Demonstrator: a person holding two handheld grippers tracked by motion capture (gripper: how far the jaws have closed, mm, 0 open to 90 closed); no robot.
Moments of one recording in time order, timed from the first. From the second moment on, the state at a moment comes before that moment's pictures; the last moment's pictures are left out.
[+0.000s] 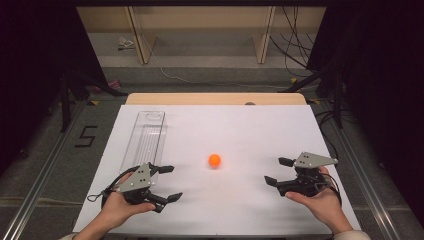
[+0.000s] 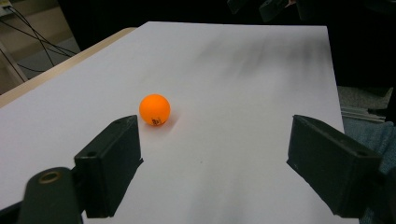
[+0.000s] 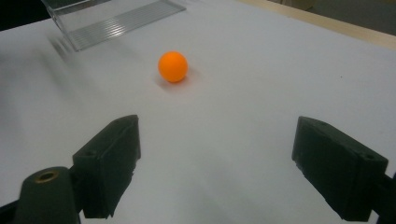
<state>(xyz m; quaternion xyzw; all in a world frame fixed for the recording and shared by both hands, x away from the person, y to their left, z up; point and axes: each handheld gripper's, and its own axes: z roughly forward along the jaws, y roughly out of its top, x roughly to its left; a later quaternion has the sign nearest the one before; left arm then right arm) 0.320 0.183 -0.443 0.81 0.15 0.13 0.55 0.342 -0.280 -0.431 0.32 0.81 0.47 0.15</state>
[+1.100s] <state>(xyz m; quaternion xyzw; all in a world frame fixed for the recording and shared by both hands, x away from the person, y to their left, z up) 0.319 0.182 -0.443 0.81 0.14 0.13 0.55 0.353 -0.259 -0.433 0.31 0.81 0.47 0.14</state>
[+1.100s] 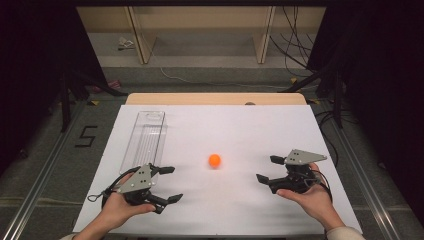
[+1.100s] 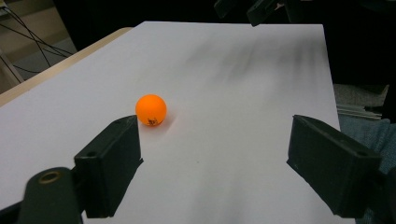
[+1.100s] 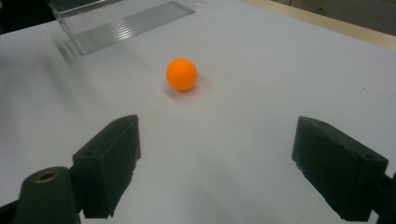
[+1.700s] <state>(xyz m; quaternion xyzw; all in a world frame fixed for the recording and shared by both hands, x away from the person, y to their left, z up) 0.318 0.181 -0.443 0.81 0.14 0.13 0.55 0.368 -0.237 -0.436 0.29 0.83 0.46 0.13</state>
